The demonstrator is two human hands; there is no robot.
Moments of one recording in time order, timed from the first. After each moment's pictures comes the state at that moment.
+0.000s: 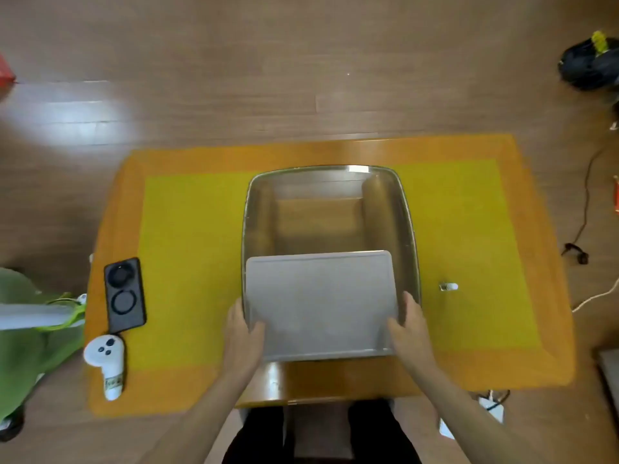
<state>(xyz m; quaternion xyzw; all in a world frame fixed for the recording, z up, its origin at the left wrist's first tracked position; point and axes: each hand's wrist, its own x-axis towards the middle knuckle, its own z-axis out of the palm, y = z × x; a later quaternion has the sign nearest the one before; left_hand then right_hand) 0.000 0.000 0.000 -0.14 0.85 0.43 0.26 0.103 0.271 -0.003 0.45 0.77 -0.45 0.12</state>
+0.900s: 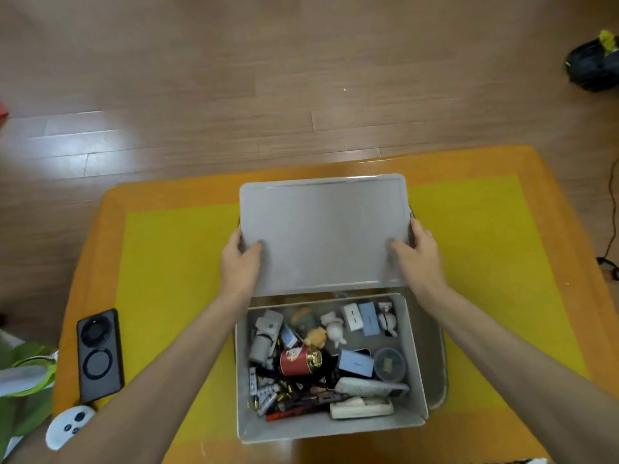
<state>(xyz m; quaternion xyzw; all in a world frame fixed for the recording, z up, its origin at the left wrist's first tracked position) -0.196 0.092 0.002 -0.14 0.81 0.54 0.16 -0.084 0.355 -0.008 0.38 0.76 -0.53 -0.03</state>
